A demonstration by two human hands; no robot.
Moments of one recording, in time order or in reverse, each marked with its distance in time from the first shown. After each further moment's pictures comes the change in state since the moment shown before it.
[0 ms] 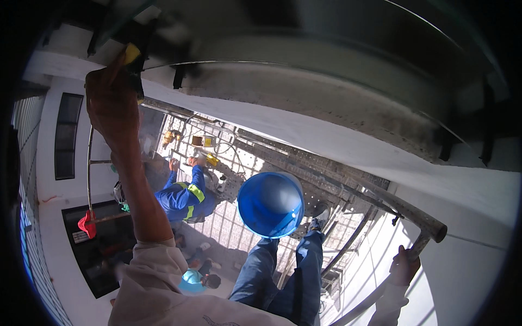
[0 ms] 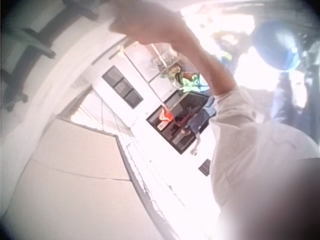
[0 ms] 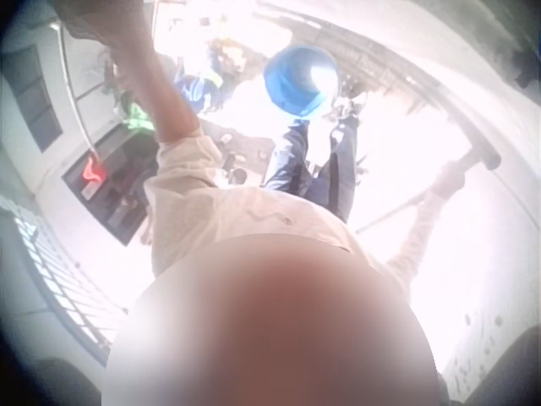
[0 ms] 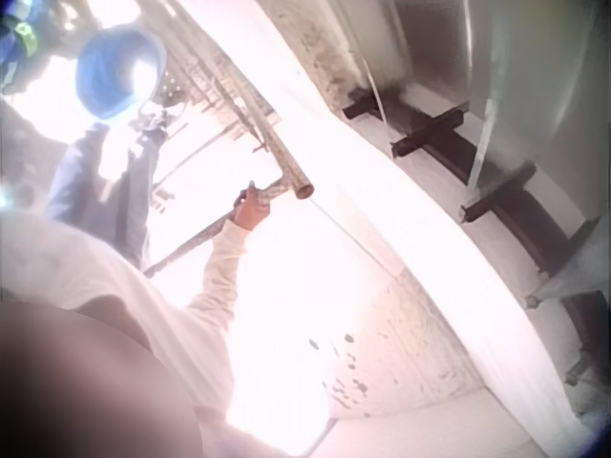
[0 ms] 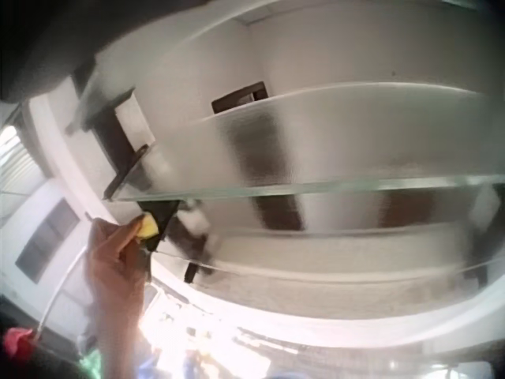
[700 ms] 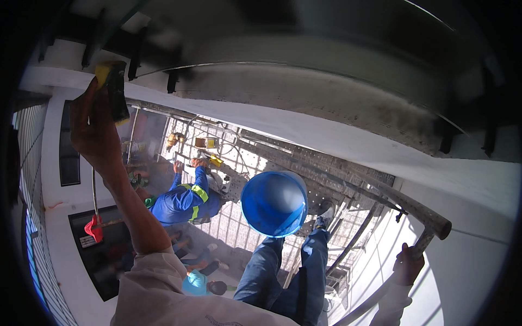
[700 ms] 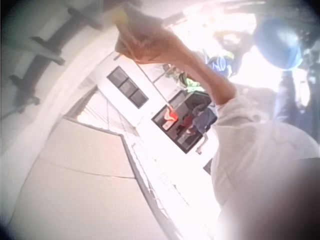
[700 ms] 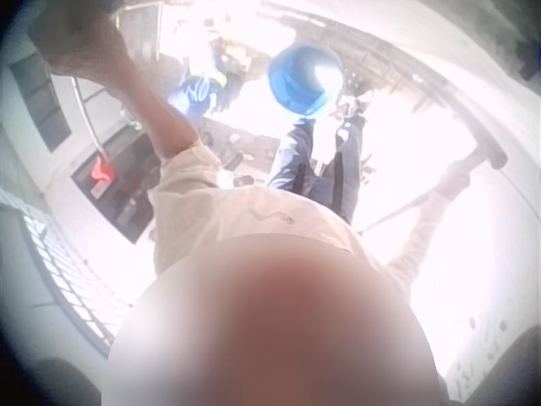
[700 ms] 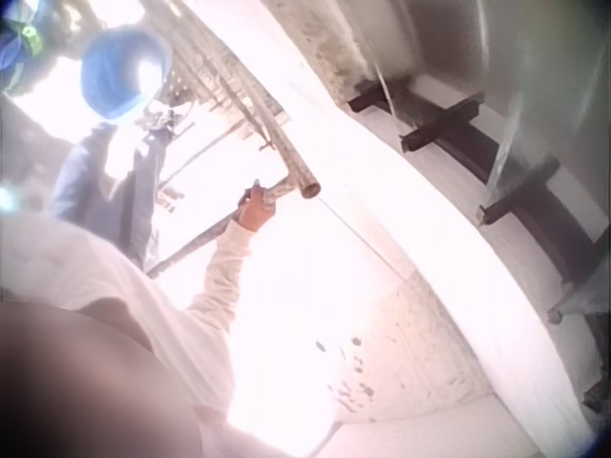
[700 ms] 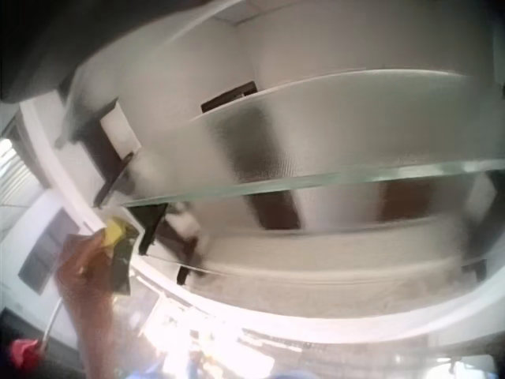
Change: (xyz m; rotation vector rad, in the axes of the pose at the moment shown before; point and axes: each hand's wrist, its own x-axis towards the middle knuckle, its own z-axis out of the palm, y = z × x) left_hand -0.006 -0.008 -0.023 -0.199 0.022 -0.066; right_hand -0.002 -0.003 0.002 -0.003 0.004 0.038
